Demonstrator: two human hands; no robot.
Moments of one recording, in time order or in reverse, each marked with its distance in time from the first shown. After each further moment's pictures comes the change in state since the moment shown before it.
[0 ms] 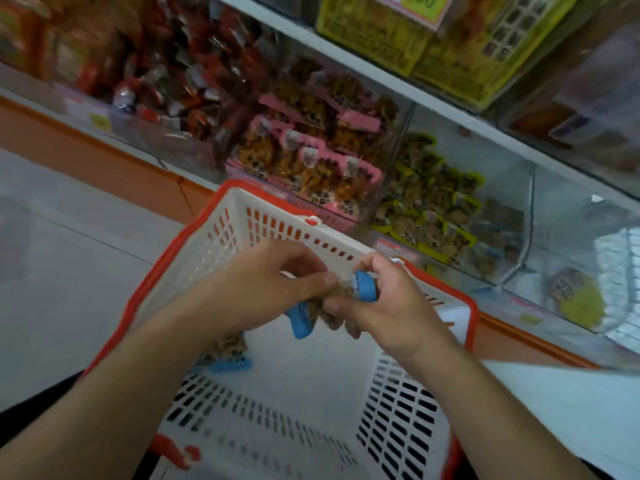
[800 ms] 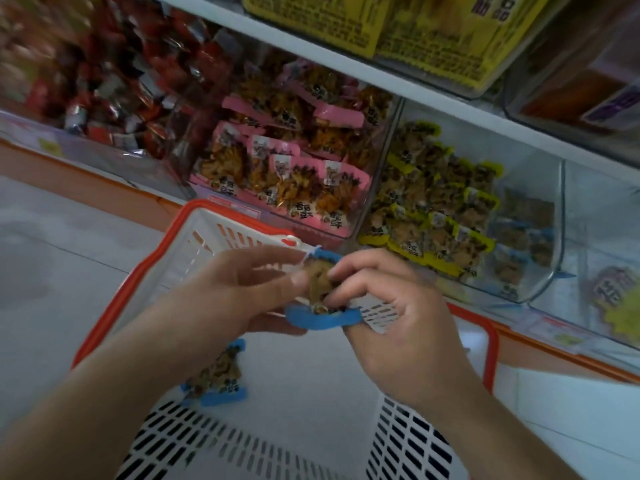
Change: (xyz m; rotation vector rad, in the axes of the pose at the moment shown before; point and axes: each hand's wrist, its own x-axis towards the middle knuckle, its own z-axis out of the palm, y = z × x) left_hand 0.028 0.016 0.009 -0.662 -0.052 -0.222; right_hand 0.018 0.014 -0.041 -0.267 0.167 -0.639
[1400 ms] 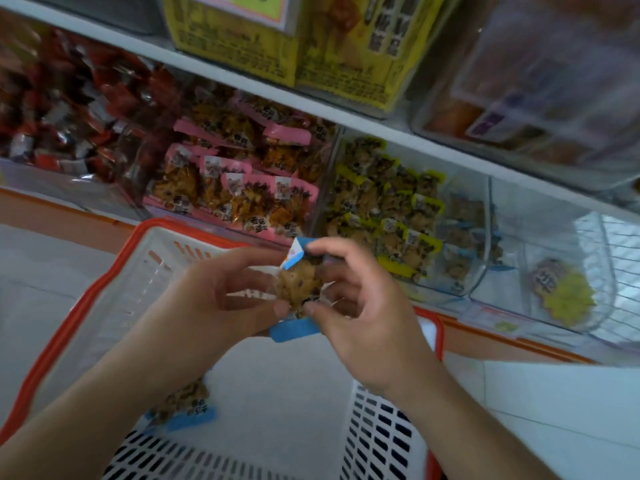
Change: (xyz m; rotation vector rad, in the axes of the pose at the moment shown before) left_hand -0.002 -0.003 0.018 0.189 0.016 0.282; right_hand -0.001 -0.008 -0.005 0.194 0.019 0.310
